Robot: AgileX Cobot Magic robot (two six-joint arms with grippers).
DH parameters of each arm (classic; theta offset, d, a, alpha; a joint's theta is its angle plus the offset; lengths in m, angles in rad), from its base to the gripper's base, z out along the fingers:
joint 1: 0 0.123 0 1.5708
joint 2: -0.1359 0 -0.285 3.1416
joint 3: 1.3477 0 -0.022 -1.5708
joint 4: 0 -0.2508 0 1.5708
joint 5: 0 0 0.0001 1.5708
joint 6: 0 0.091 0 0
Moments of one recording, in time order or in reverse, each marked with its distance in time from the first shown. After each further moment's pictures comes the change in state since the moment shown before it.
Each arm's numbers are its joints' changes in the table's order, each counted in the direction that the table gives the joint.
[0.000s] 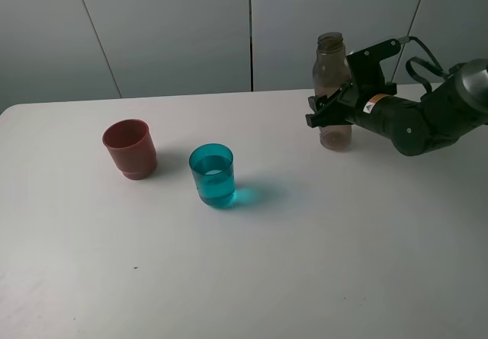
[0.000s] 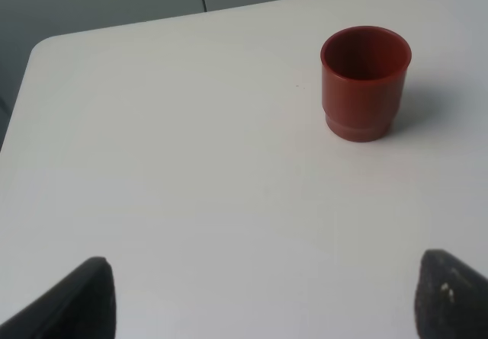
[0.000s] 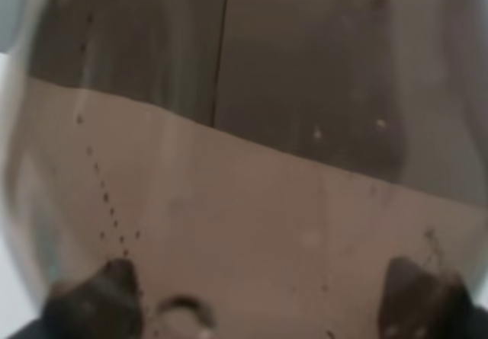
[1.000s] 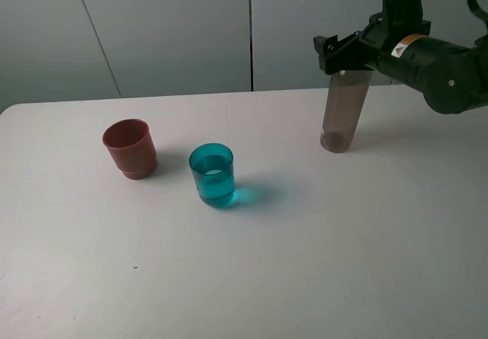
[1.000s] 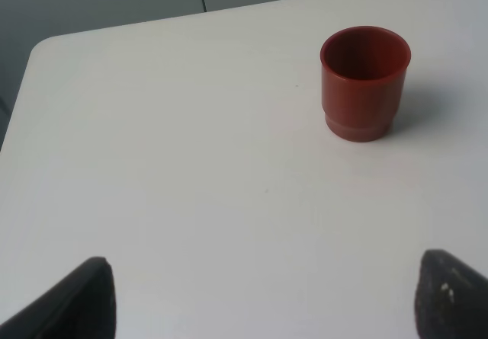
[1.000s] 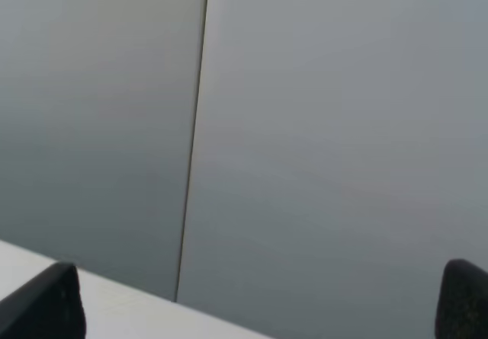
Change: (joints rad) left arm 0.000 0.000 0.000 0.000 0.000 0.000; right arm 0.000 0.300 0.010 -0.023 0.081 -0.011
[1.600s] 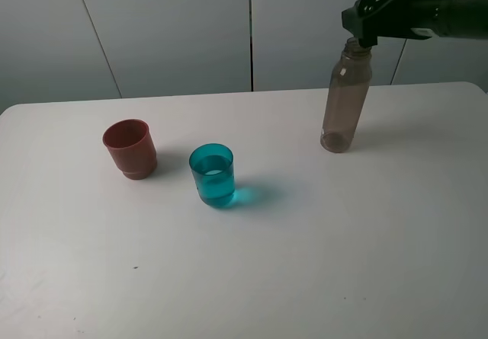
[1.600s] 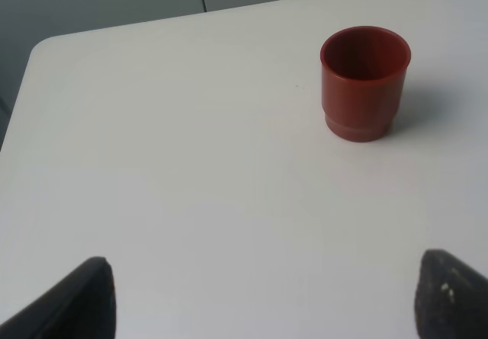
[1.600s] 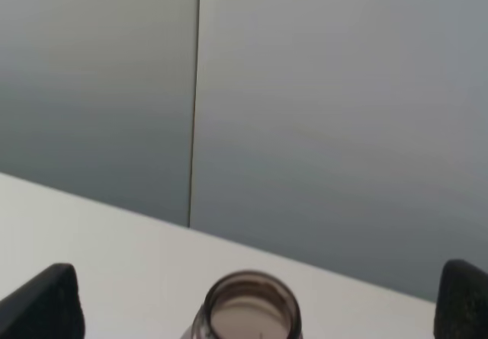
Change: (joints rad) left arm 0.000 0.000 0.000 0.000 0.000 0.000; right arm 0.002 0.367 0.000 0.000 0.543 0.038
